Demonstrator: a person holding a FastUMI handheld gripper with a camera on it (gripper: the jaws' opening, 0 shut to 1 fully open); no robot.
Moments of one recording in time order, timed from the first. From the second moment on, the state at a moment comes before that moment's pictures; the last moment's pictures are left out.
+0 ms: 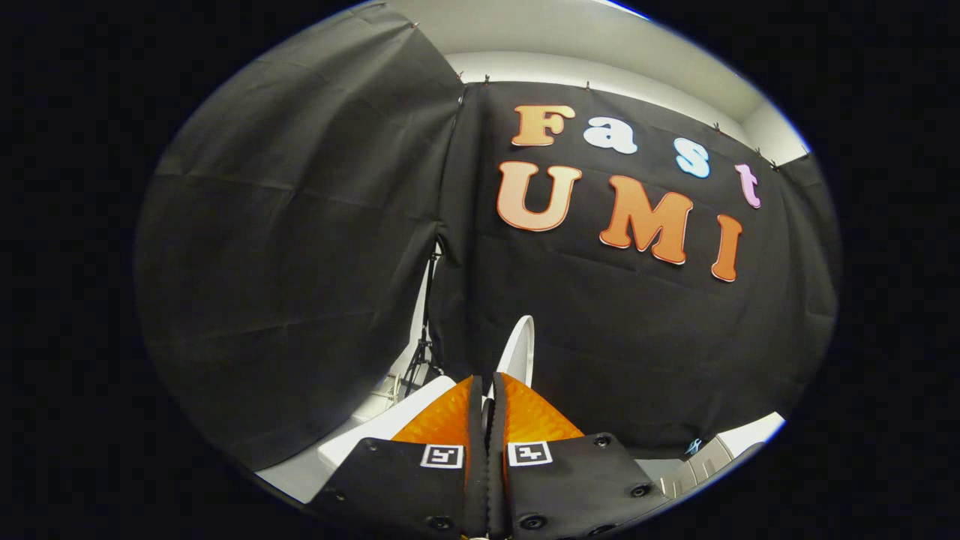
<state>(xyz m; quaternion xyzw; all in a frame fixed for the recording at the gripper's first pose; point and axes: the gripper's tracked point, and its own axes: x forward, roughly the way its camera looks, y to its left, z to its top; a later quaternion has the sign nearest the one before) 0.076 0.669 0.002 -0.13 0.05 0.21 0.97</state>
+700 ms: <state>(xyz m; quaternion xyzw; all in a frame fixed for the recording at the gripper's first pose) 0.064 0.691 -0.006 -0.14 0.05 0.26 0.96</state>
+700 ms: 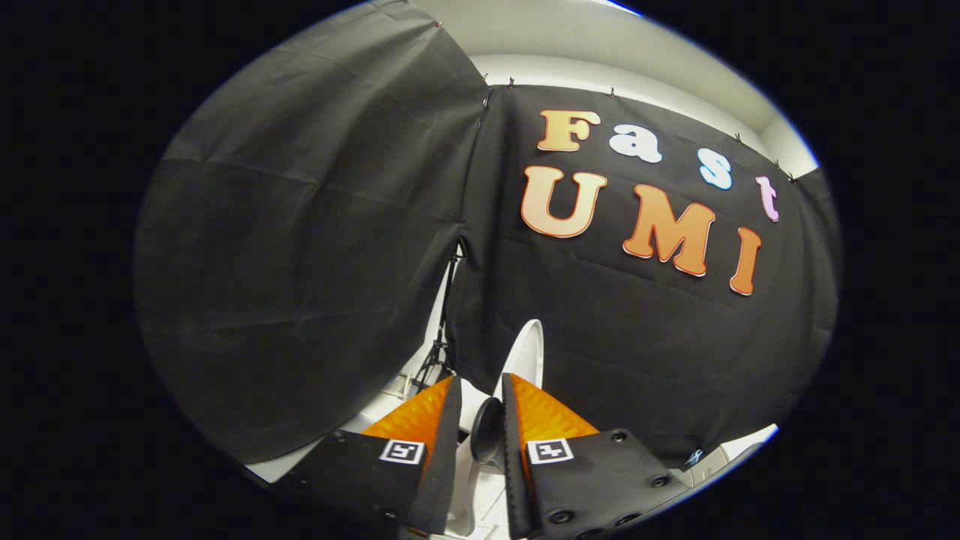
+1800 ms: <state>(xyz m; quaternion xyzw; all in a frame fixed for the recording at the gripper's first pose) 0.101 0.520 0.097 -0.07 -0.01 0.23 0.97</state>
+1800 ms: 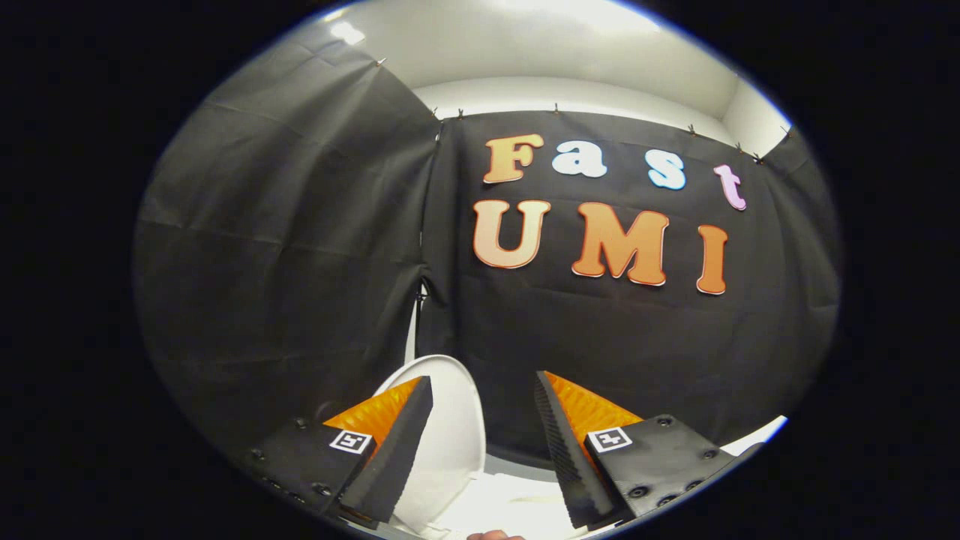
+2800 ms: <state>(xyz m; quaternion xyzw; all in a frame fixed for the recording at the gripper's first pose) 0.071 0.134 0.109 -0.04 -0.02 0.11 0.99</state>
